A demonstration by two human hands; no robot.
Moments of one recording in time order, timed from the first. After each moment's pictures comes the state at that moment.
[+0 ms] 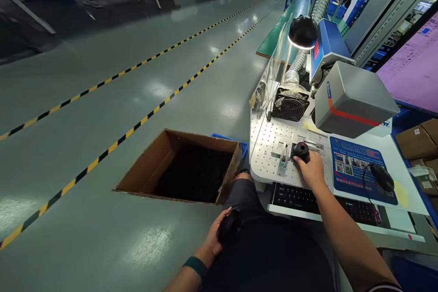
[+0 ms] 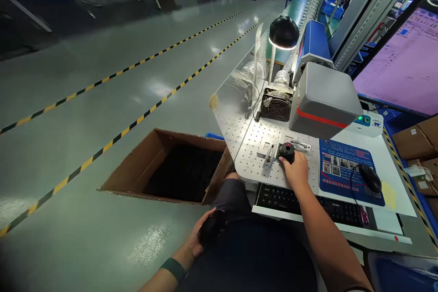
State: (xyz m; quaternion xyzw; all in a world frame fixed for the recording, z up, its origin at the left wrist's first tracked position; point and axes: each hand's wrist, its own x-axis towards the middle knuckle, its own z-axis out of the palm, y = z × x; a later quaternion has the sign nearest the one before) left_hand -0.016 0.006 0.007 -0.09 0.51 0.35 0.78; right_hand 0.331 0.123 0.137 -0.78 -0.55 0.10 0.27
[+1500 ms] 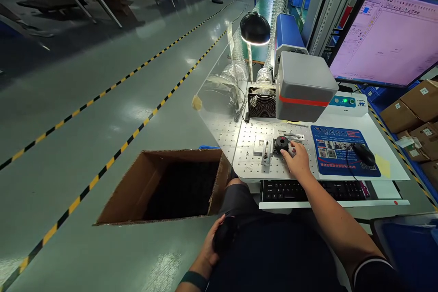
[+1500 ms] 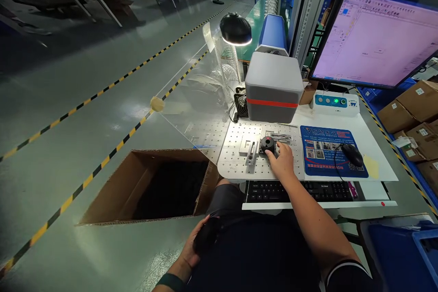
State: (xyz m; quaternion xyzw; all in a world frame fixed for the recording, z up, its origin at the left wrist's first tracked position) left_hand 0.005 0.009 0.050 -0.04 0.55 0.34 0.76; right_hand 0.334 0.108 0.140 -0.76 -0.52 0.14 0.36
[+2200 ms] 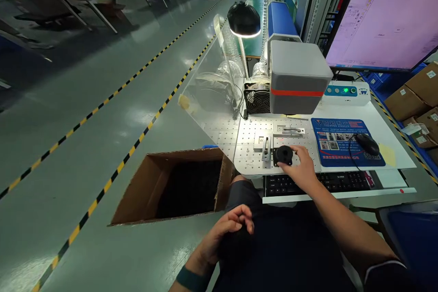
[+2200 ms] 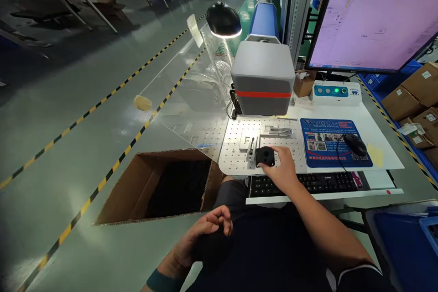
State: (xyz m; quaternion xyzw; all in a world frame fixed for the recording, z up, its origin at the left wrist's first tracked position) left_hand 0.020 0.029 0.143 0.27 0.30 0.20 0.89; right_hand 0.311 0.056 0.180 -0.70 -0.55 0.18 0.43
